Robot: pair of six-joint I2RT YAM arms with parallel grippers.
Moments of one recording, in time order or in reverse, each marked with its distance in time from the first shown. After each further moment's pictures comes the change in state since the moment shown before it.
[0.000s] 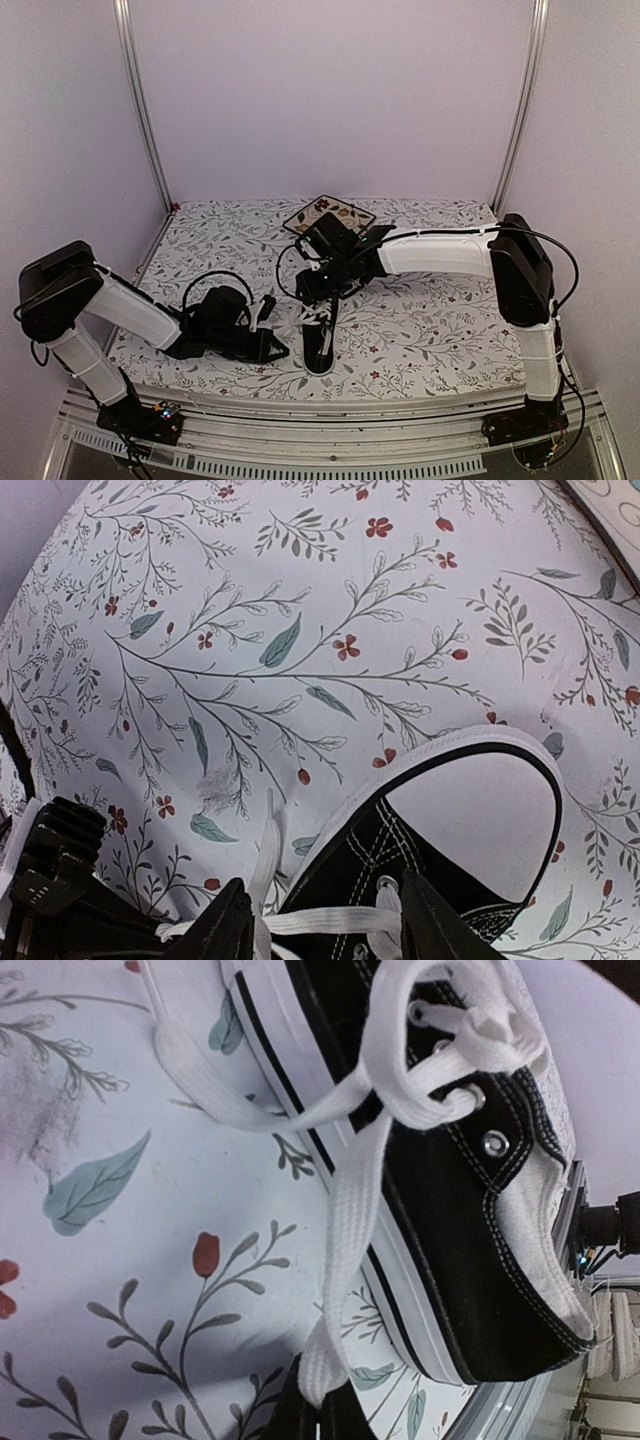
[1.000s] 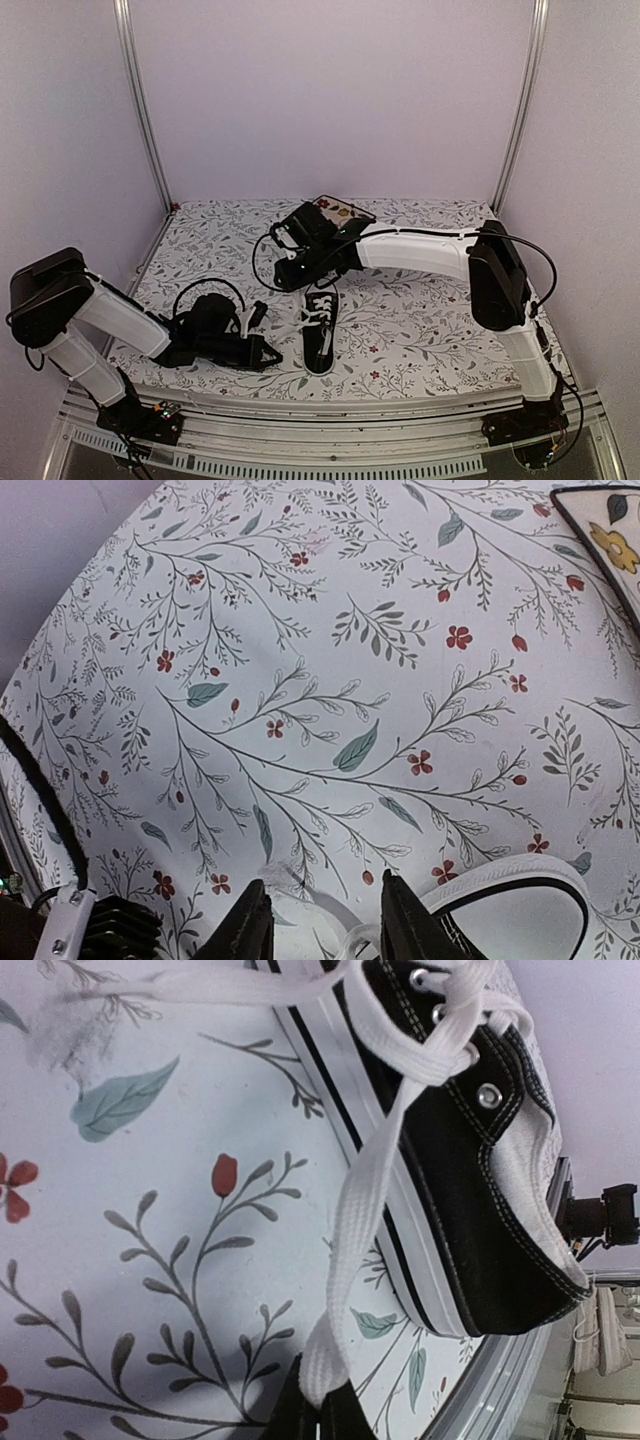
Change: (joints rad) left arm 0.000 -0.061 -0.101 0.068 0.025 -0.041; right arm 0.020 0.158 0.299 -0.037 -0.011 -0.090
